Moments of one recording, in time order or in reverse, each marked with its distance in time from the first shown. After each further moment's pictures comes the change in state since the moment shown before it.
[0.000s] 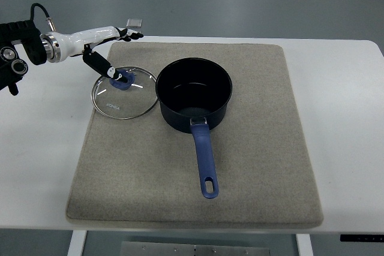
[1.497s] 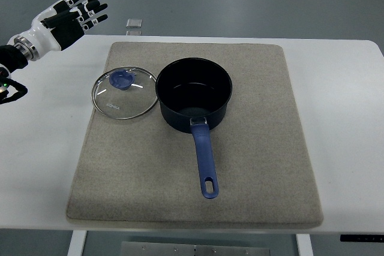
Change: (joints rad) left arm 0.098 -0.091 -0.059 0.297 -1.278 -0.155 0.004; right arm 0.000 0.000 0.000 0.000 0.000 0.000 0.000
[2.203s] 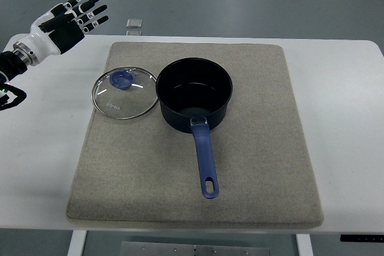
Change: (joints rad) left arm 0.028 -0.002 -0.029 -0.004 -0.052 -0.058 0.000; right arm 0.000 0.000 0.000 0.000 0.000 0.000 0.000
